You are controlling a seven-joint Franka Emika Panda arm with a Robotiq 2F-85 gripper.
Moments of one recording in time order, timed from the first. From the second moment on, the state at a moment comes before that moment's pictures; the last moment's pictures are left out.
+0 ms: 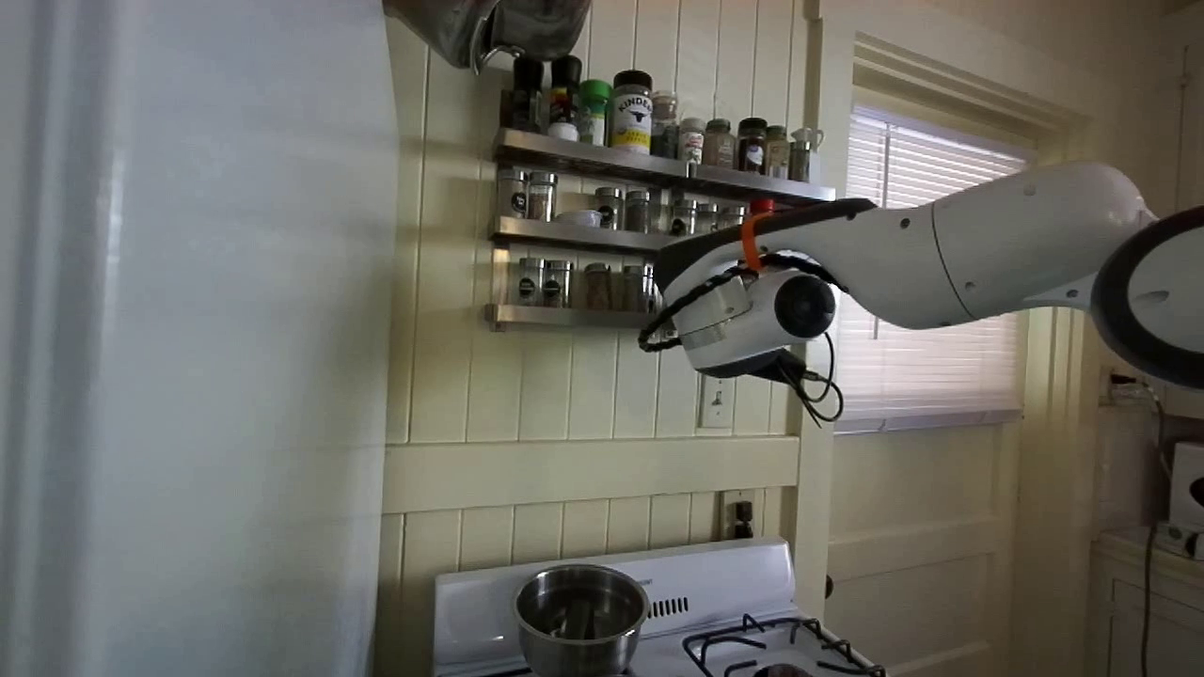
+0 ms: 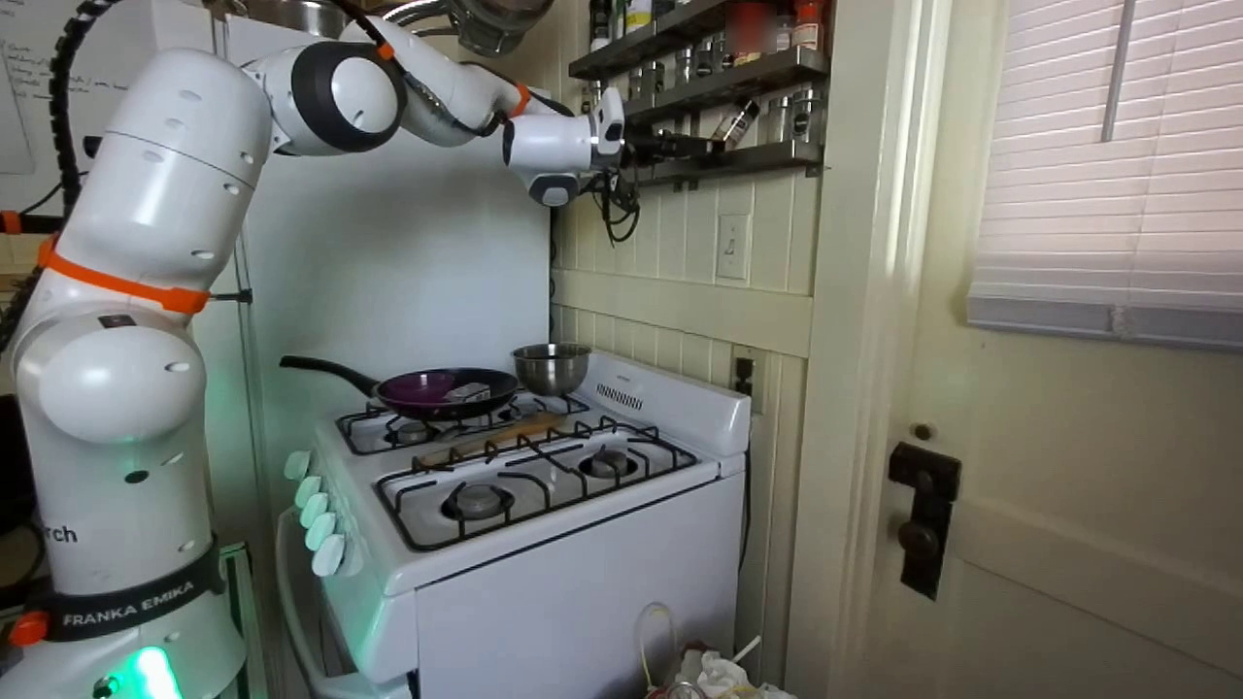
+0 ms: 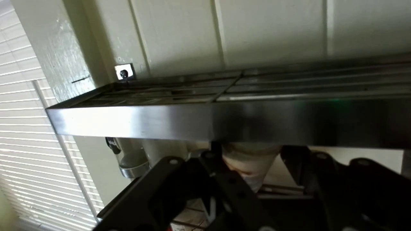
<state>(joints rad) 0.22 0.37 0.10 -1.47 1.18 3.98 -0.96</state>
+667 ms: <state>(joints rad) 0.22 0.42 0.10 -1.36 1.22 3.98 -1.07</state>
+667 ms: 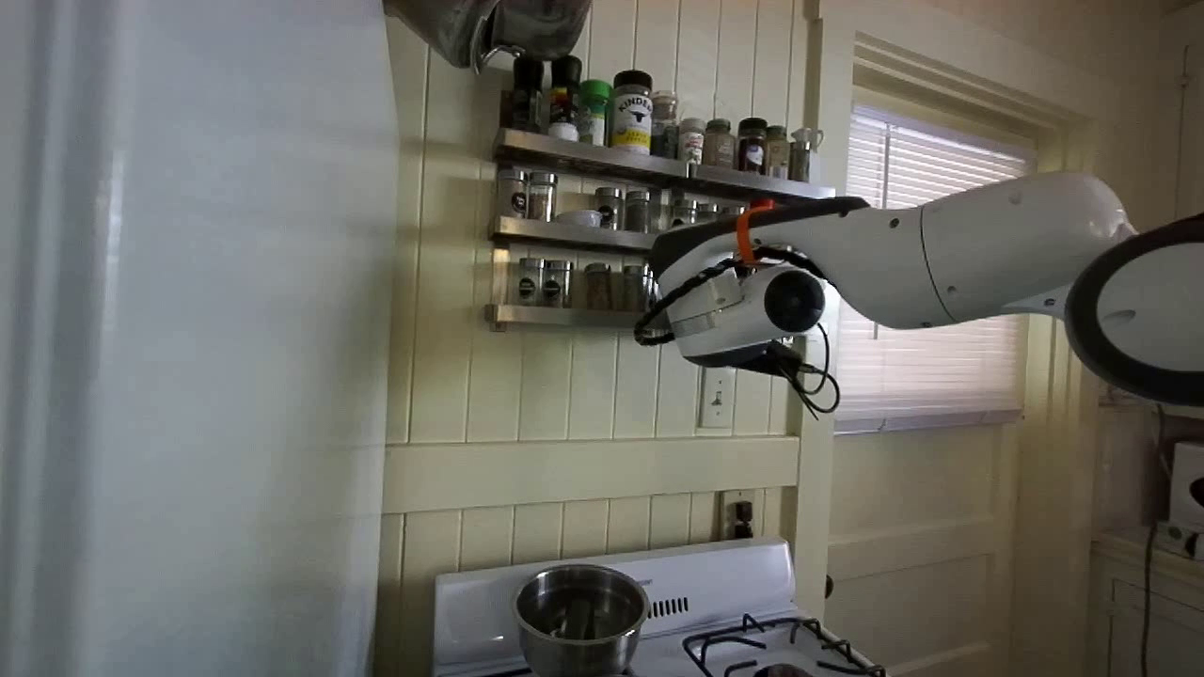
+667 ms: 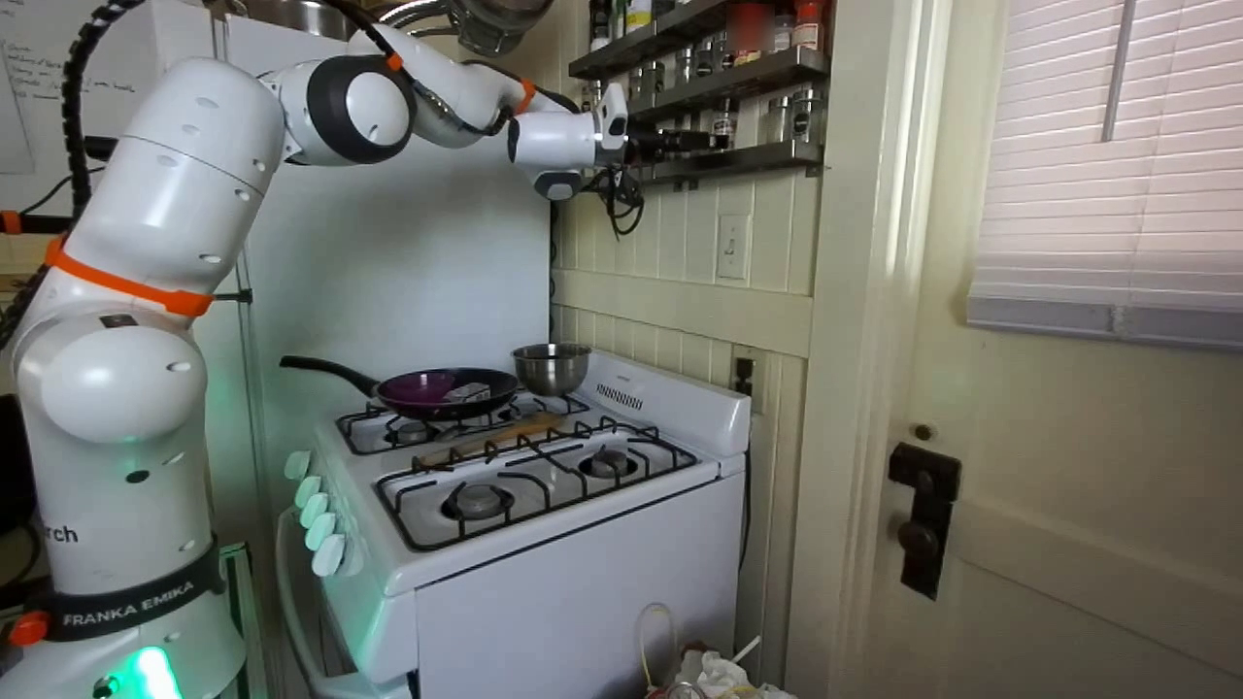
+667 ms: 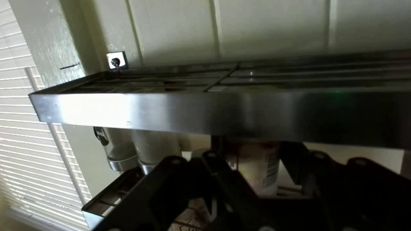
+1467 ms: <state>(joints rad) 0.23 0.44 0.10 -1.33 1.22 3.99 -1.09</state>
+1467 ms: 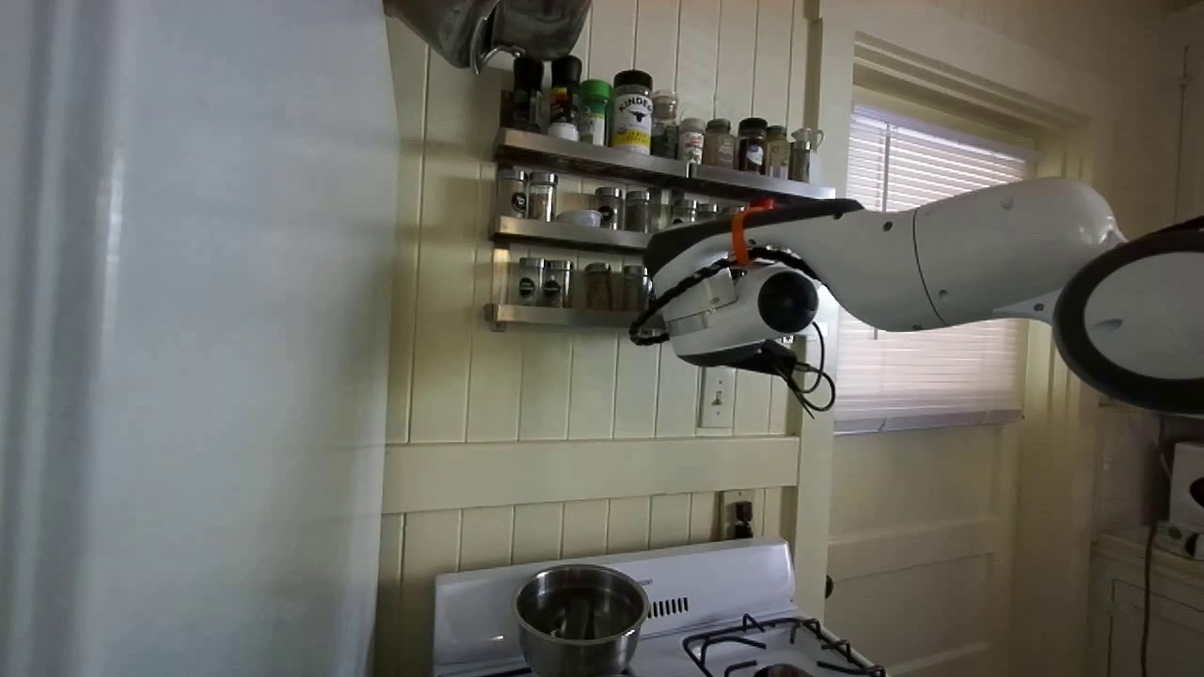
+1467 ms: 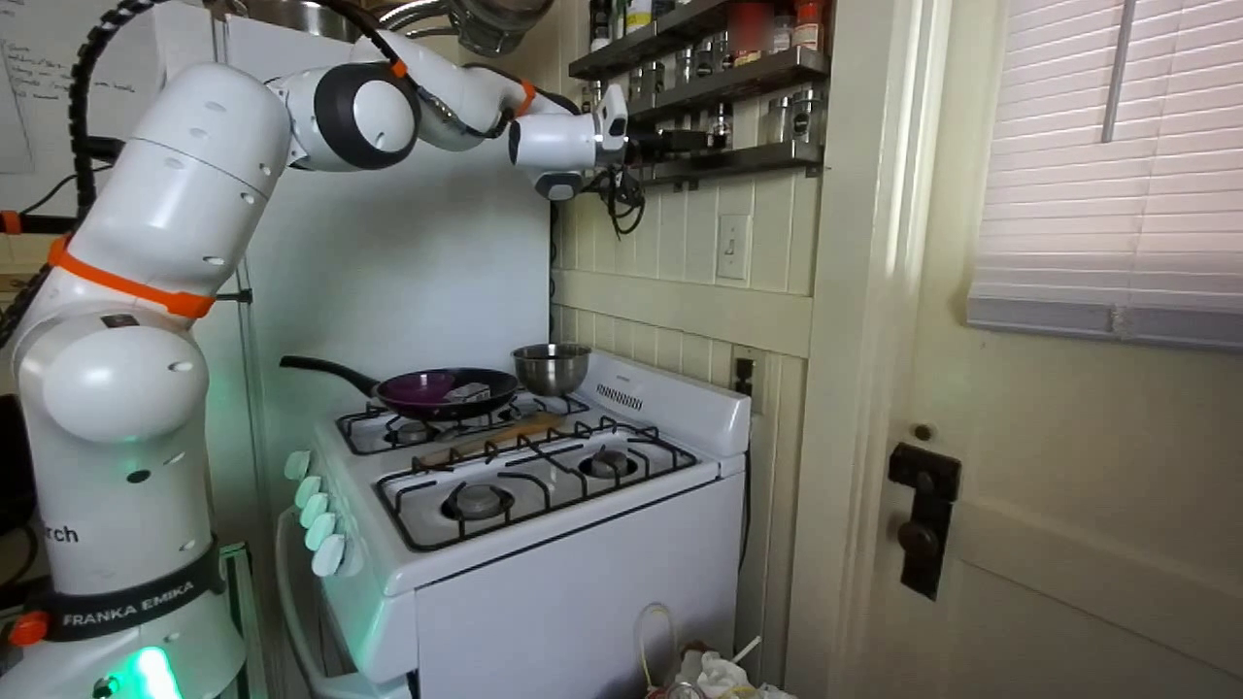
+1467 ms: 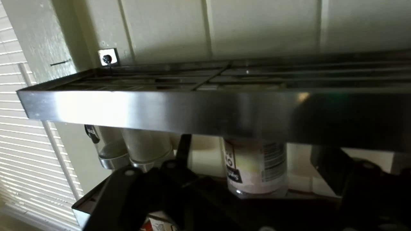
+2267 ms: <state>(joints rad) 0.28 0.45 0.10 -1.32 1.21 4.13 -1.09</state>
